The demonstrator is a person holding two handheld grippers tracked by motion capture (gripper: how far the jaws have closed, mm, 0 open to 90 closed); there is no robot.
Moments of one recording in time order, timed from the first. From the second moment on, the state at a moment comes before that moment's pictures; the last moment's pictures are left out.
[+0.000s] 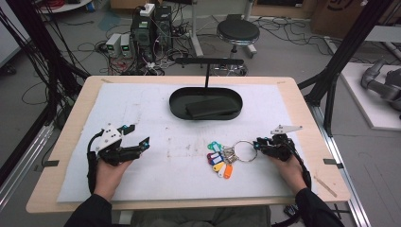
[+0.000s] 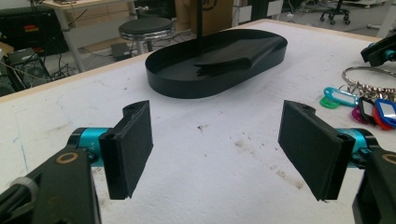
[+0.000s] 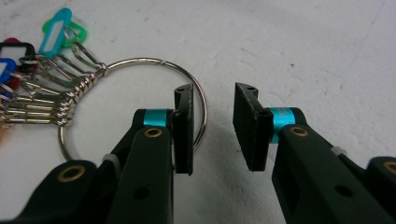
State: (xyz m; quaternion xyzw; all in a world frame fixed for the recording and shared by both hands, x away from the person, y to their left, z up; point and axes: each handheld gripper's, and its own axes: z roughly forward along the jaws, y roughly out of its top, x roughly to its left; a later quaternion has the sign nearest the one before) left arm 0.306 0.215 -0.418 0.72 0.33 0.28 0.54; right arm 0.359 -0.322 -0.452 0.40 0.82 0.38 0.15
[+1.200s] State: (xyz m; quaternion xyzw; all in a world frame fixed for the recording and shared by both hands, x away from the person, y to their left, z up) left arm 0.296 0.220 -0.418 0.72 0.33 0.29 0.54; right arm 0.352 -0.313 -0.430 0.39 0.76 0.51 0.12
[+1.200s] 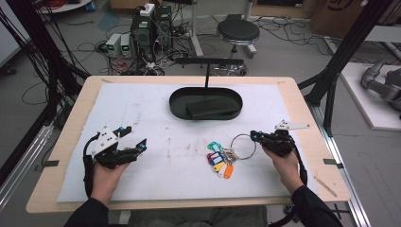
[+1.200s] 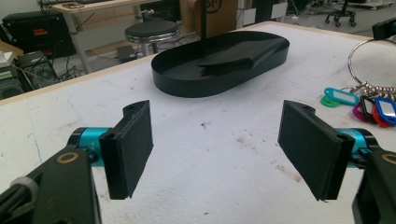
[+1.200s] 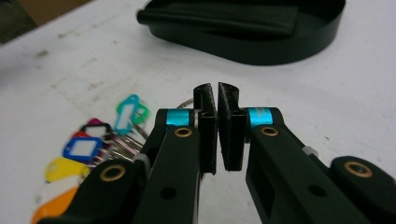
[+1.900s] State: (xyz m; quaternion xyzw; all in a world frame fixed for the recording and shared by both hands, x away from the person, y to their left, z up) left arm 0.295 0.218 -0.417 0.72 0.32 0.29 0.54; right arm 0.349 -0.300 -0.421 0.36 0.77 0.52 0.08
